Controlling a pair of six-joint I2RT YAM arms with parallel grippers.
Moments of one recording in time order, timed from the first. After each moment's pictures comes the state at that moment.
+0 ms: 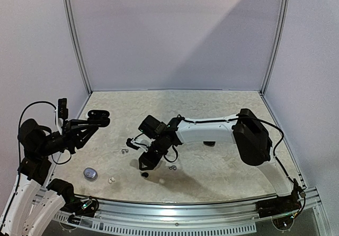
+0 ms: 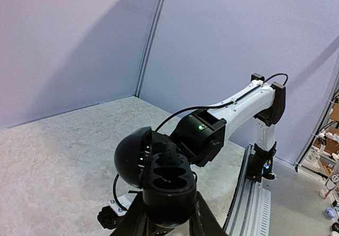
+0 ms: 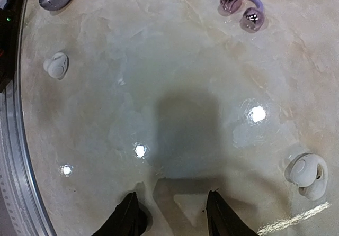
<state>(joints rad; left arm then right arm) -0.14 0.32 0.39 0.04 0.88 -0.37 1.10 2.41 1.94 -0.60 -0.33 0.02</state>
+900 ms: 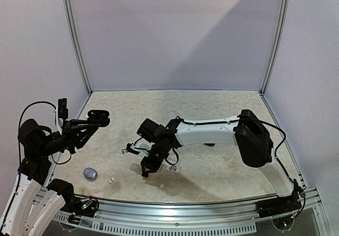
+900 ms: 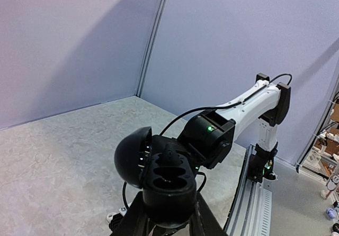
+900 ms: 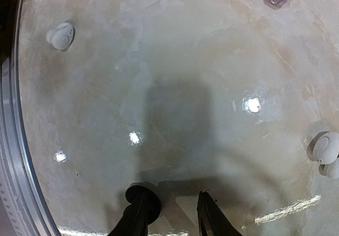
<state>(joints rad) -0.14 0.32 0.39 0.04 0.88 -0.37 1.14 2.39 1.93 -0.68 -0.29 -0.01</state>
